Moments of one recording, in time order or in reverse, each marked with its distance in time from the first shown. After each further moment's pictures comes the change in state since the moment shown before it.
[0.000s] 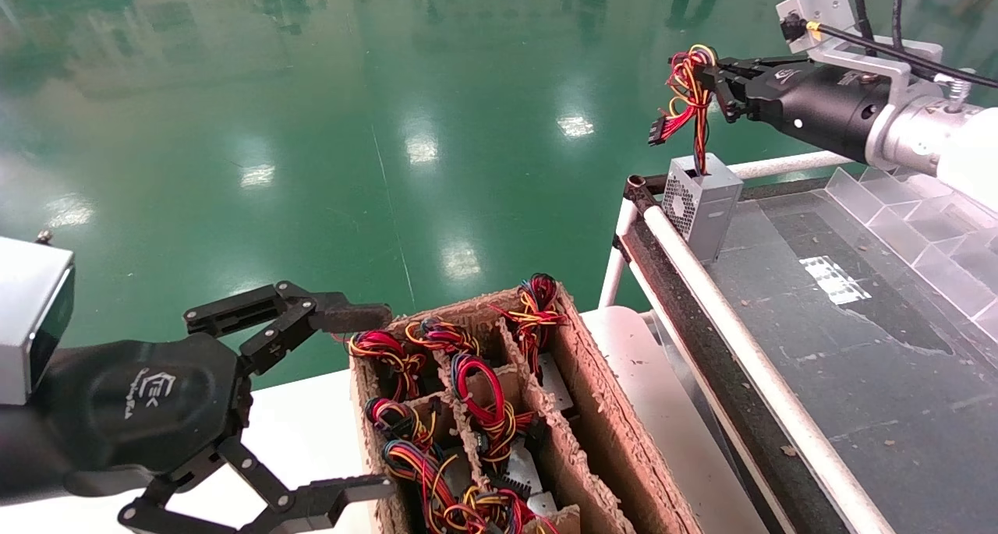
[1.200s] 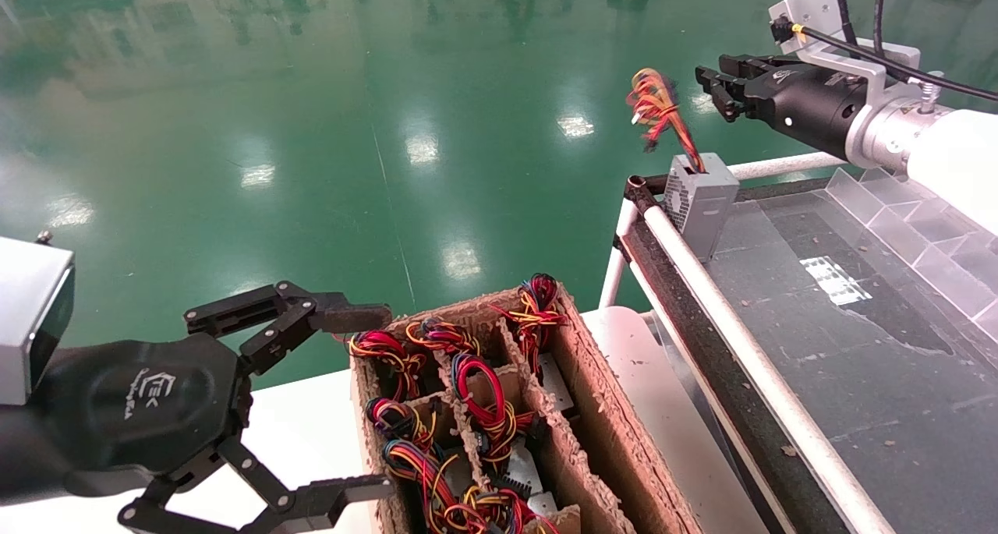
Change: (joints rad) left arm 0.000 -0.001 0.002 0.000 -0.001 -0.001 0.001; right arm -0.010 -0.039 0.000 -0.003 0.001 0.129 -0.004
